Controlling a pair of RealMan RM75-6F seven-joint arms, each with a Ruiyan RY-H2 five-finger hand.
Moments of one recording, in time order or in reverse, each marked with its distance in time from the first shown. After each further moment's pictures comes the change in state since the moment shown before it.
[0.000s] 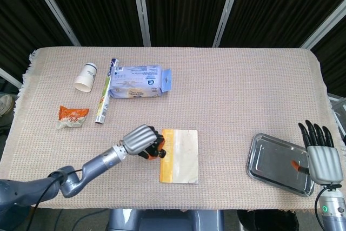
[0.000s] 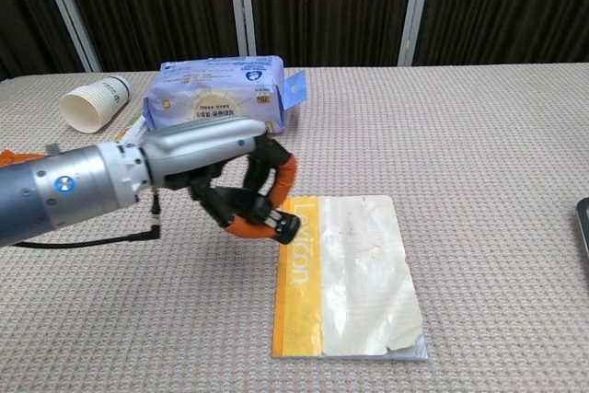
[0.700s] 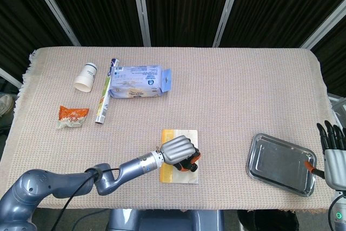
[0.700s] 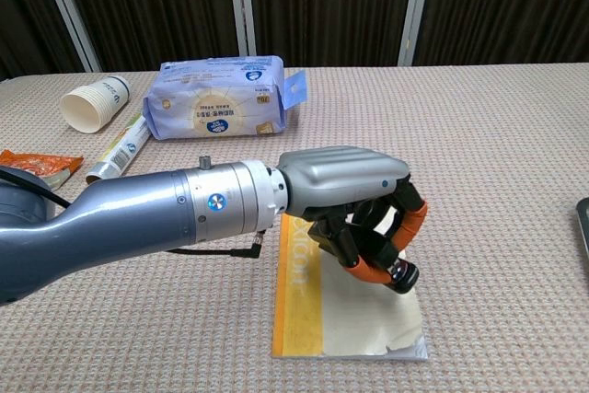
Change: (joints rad) left arm -0.203 -0.158 -0.085 0.010 -0.091 -0.234 0.128; right arm -0.049 0.029 0.011 0.020 -0.011 0.091 0.060
